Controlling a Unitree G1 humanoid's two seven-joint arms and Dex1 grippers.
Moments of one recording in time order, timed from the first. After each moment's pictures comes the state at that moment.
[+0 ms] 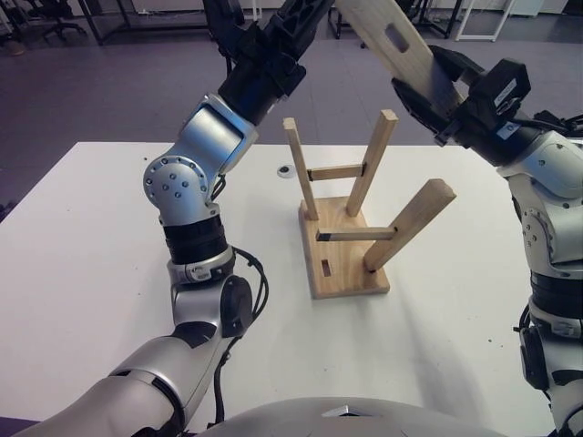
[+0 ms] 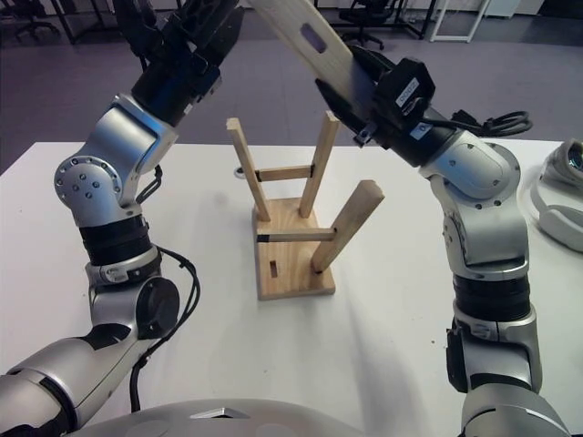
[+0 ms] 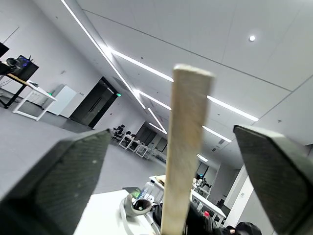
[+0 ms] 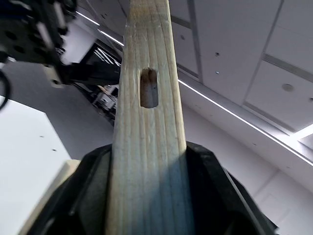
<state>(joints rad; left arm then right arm) -0.92 -0.02 0.35 -0.10 -1.27 0.82 -0.06 -0.57 -0.65 -0.06 -0.34 0.31 0.19 0.61</state>
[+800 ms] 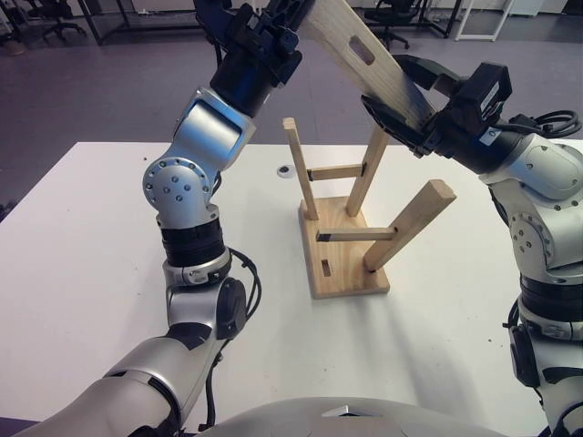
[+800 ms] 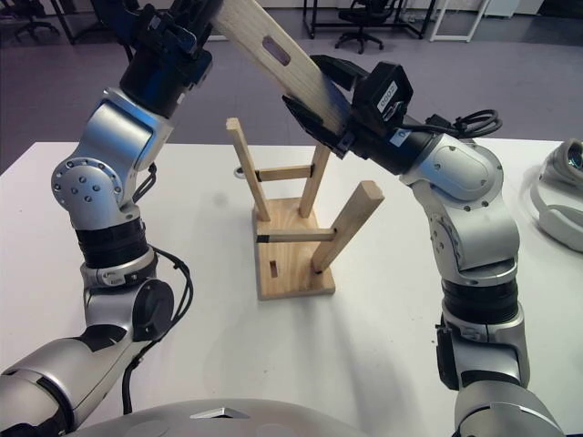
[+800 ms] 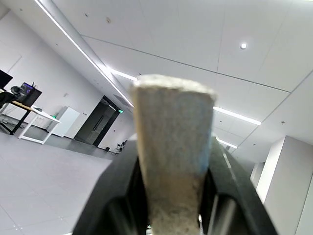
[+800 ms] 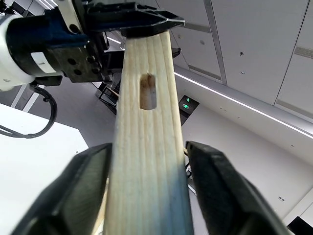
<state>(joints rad) -0.89 0.02 0.28 -0.17 -1.24 0.67 -0.07 -0.58 -0.60 -0.05 -0.41 0.39 0.31 0.63</state>
